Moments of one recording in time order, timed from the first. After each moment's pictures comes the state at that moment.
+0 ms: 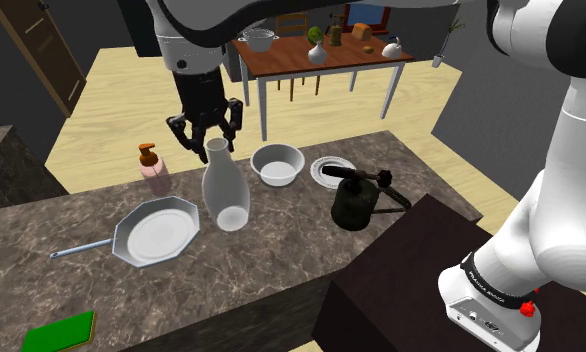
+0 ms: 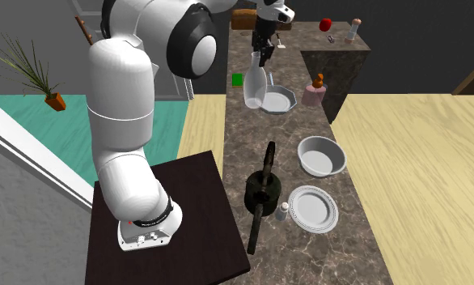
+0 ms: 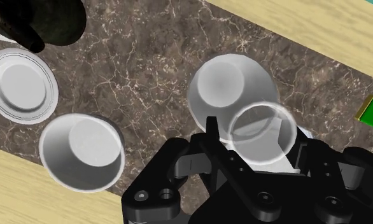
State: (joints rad) arm 0.26 0.37 0.43 -1.45 -0.07 1.72 0.64
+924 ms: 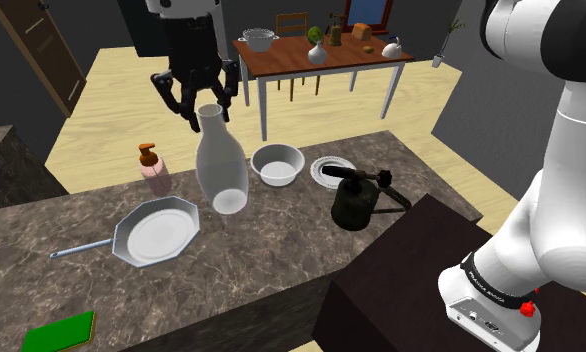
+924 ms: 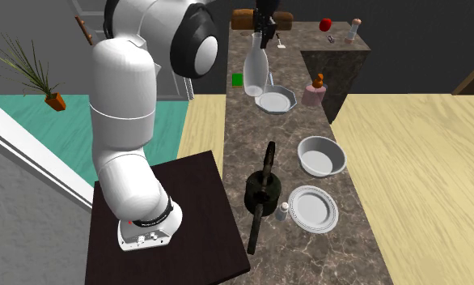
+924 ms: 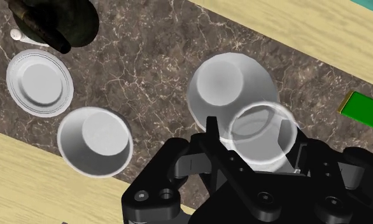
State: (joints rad) arm 0.29 0.40 0.43 -1.22 -0.07 1.51 0.65
